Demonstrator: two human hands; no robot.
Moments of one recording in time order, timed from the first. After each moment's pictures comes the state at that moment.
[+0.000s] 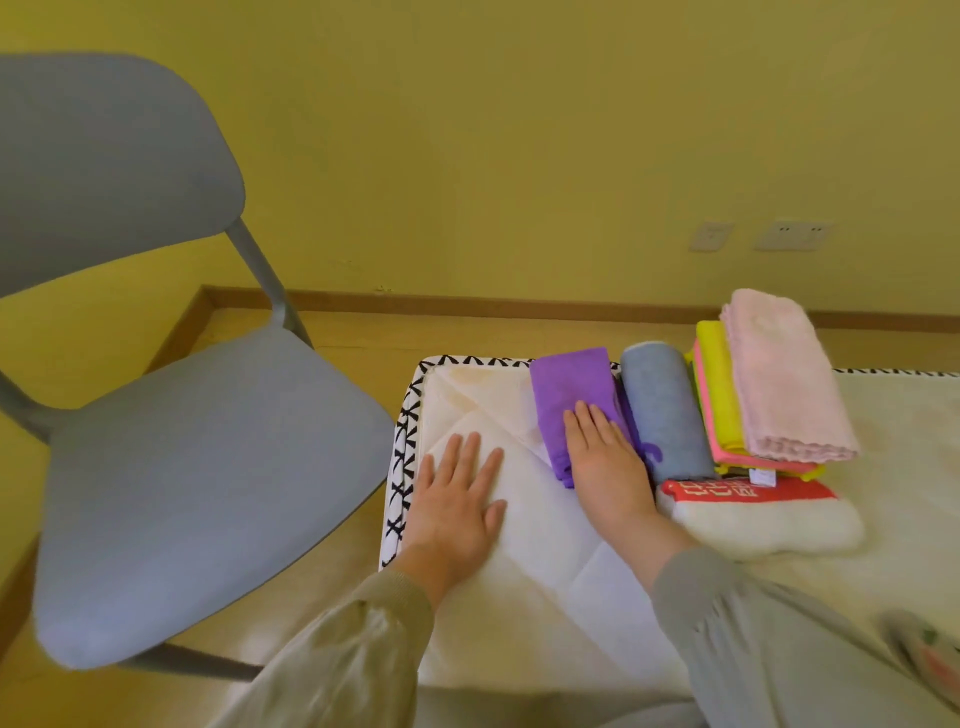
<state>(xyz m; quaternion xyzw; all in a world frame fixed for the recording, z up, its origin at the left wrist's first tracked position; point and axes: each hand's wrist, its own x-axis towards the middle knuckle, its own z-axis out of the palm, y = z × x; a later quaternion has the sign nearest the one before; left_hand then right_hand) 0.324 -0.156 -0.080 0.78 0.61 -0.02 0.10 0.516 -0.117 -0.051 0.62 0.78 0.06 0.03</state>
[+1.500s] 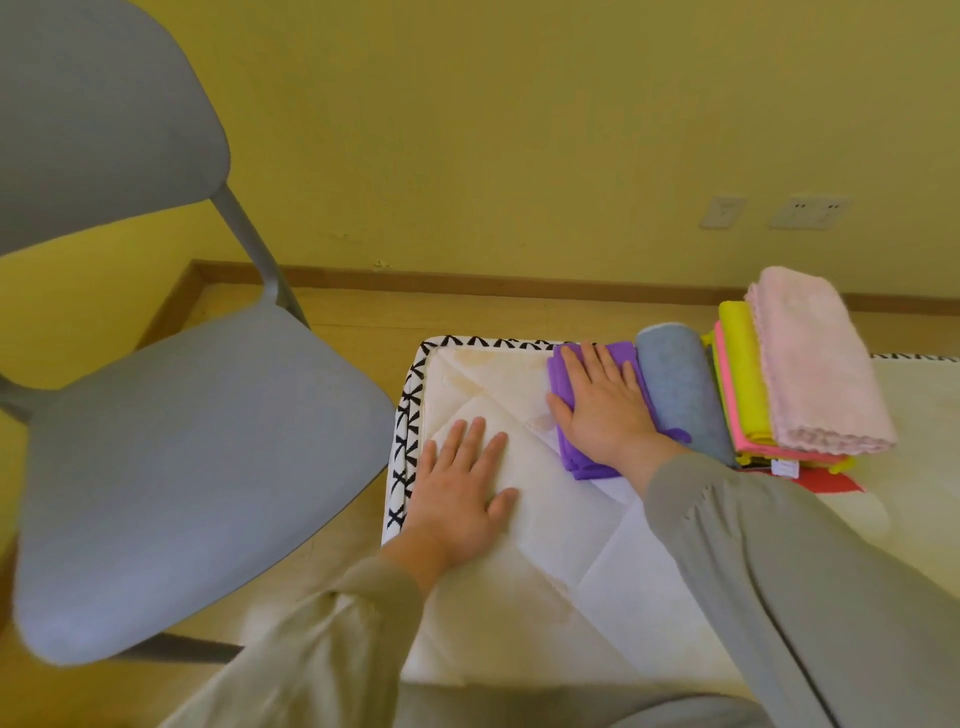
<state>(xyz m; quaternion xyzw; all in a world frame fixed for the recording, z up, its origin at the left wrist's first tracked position) 0.319 -0.151 -0.082 0.77 0.61 0.01 0.18 0.509 -0.062 -0.038 0.65 0.75 -0.05 0.03</state>
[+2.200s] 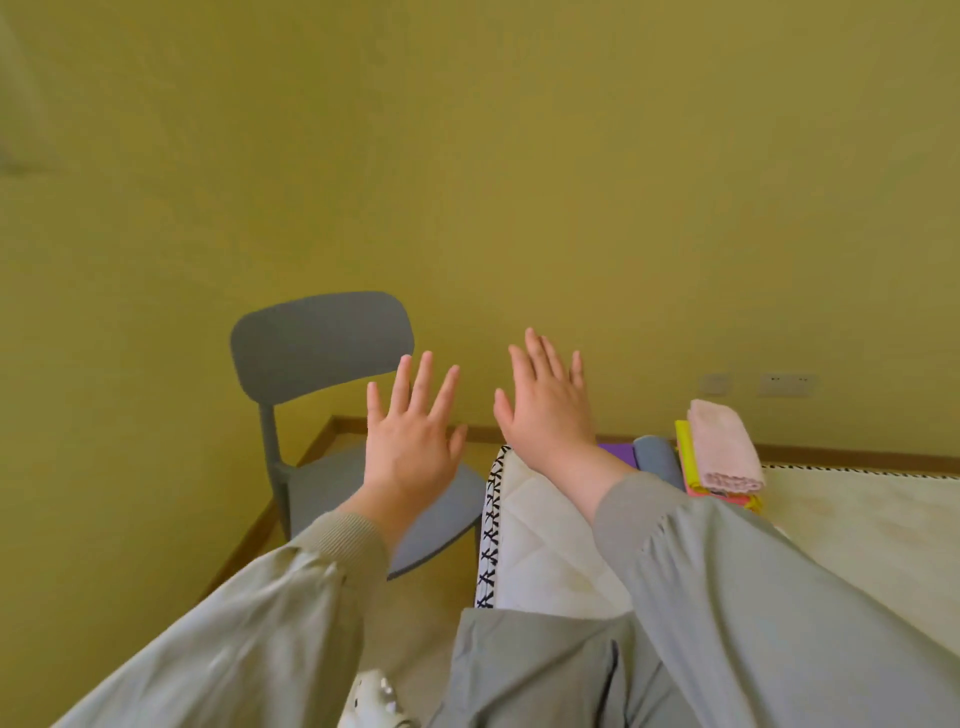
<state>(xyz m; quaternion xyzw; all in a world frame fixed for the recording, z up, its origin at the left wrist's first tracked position) 0.225 -0.318 0.191 0.69 0.68 0.16 -0.18 0.382 -0.279 0.223 0.54 0.80 0.08 -0.25</state>
